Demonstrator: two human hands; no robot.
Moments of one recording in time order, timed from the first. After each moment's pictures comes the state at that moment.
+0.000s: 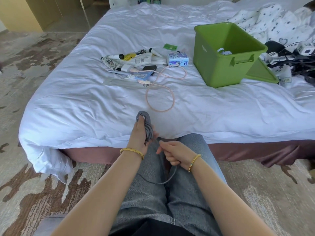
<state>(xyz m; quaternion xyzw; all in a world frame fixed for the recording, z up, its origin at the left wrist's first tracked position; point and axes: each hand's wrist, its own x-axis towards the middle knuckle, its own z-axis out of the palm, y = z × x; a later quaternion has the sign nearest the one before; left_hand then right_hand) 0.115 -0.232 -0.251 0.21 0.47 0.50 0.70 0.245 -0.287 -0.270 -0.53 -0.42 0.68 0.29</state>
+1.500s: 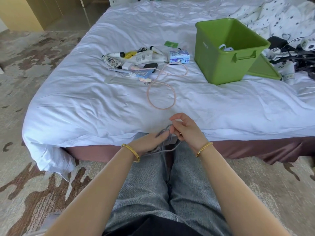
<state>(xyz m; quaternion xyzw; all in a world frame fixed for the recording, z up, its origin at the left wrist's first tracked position) 0.105 -0.242 -0.256 0.67 0.46 0.12 0.57 0.259 -0.271 -0.229 -0.52 -0.47 0.54 0.46</state>
